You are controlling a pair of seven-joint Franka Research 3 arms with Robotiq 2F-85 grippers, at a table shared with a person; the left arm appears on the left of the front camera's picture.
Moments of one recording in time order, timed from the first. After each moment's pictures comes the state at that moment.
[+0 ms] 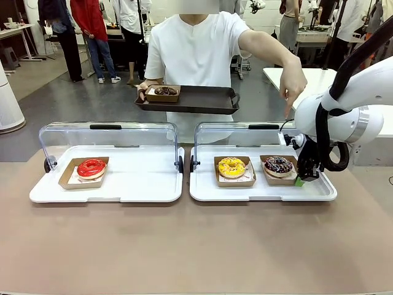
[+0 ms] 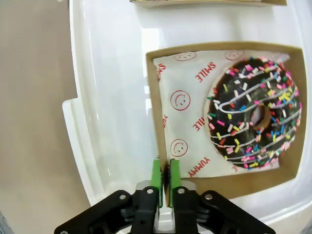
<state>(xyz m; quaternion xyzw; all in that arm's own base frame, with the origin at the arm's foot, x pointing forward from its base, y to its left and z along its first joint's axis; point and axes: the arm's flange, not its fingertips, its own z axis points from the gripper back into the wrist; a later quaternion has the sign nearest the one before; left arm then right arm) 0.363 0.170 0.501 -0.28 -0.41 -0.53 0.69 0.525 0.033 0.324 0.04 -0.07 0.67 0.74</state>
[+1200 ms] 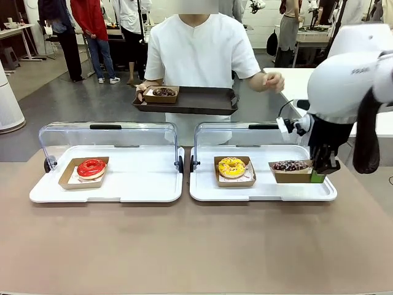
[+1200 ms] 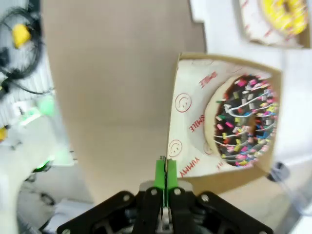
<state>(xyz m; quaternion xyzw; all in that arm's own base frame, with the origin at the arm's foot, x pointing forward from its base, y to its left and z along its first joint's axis) 0.364 0.170 0.501 -0.28 -0.41 -0.53 0.69 0.382 0.096 0.472 -0.02 0.00 0.67 0.74</state>
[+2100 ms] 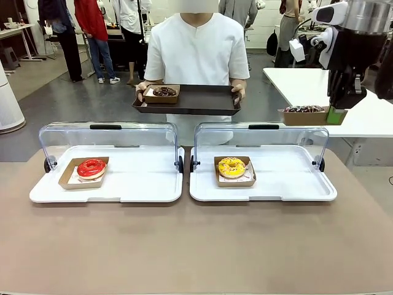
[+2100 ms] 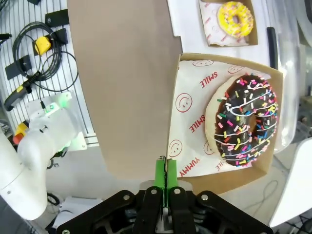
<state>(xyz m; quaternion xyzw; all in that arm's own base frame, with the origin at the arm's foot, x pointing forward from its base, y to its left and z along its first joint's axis) 0.364 0.170 0.501 -0.28 -0.41 -0.53 0.69 0.383 0.103 0.622 -0.04 -0.01 0.66 0.75</state>
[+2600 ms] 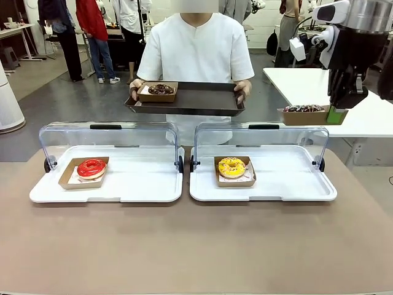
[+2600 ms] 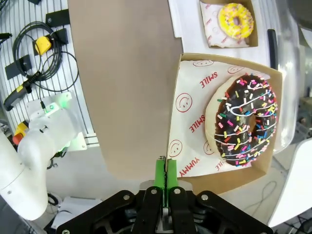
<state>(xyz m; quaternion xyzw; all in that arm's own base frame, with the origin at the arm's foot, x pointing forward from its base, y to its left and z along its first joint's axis) 0.364 0.170 0.501 -0.28 -0.41 -0.53 0.69 0.376 0.105 0.626 -0.04 -0.02 0.66 0.75</state>
